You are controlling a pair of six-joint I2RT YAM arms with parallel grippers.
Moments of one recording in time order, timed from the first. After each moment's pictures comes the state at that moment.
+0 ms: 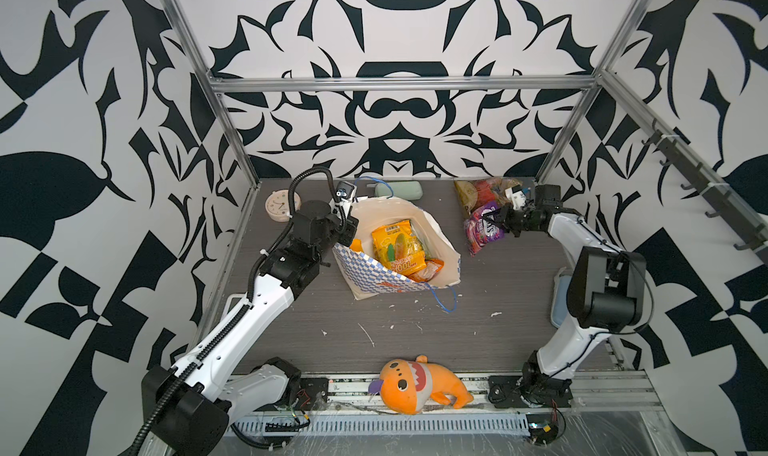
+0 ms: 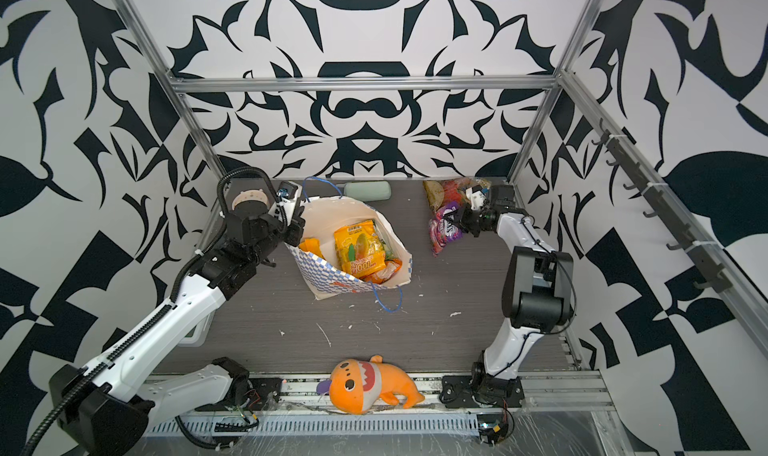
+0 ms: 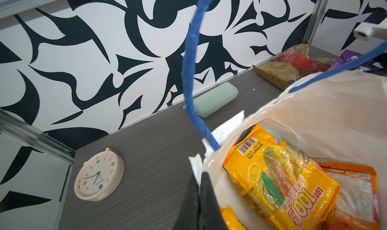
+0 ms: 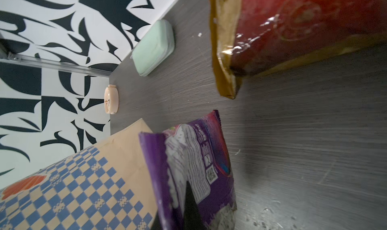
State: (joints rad) left arm -0.51 1.12 1.03 -0.22 -0.12 0.16; right arm -0.18 1.84 1.34 -0.52 -0.81 0.33
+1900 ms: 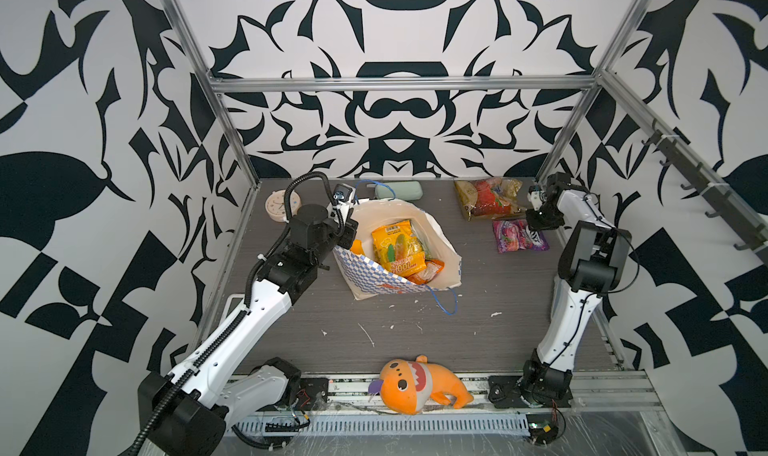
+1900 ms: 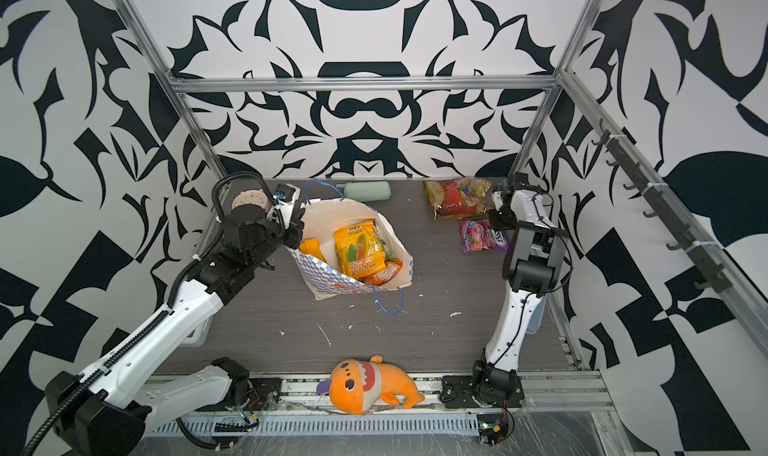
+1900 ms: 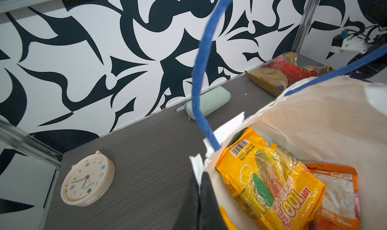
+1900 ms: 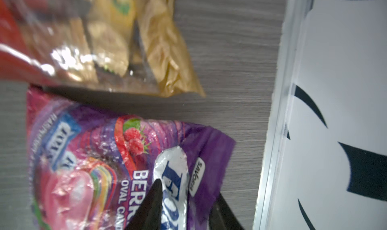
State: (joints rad) left arm -0.50 1.09 0.99 -0.19 -0.08 0.12; right arm -0.28 2.17 1.84 -0.88 0.02 -0.33
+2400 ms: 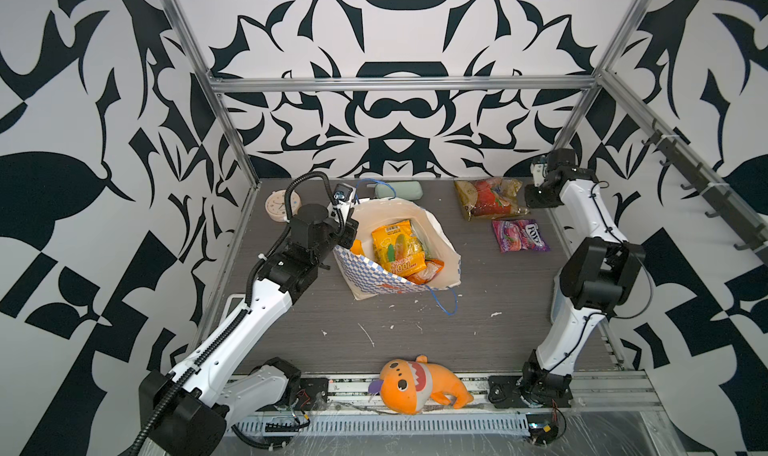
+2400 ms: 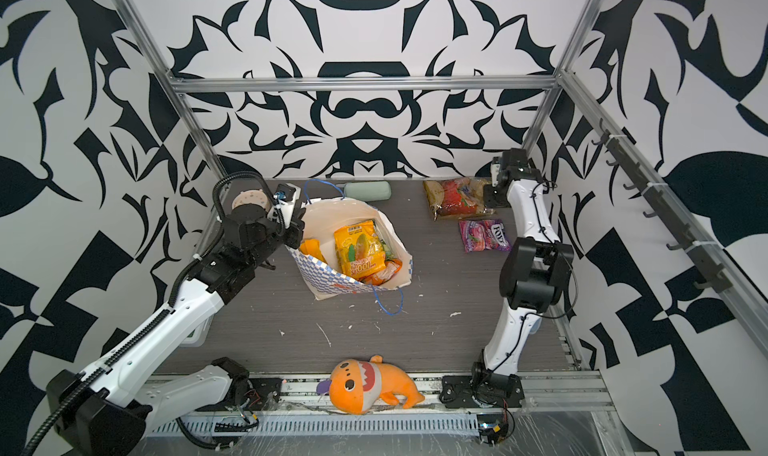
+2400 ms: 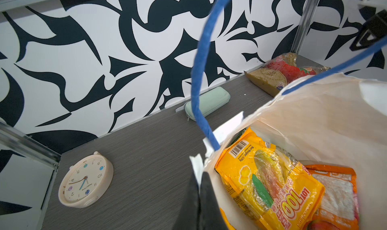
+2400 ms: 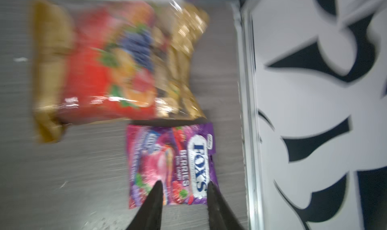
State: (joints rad) left arm -0.50 1.09 0.99 -0.18 -0.06 0.12; right arm -0.11 1.88 1.83 -0.88 0.01 -0.12
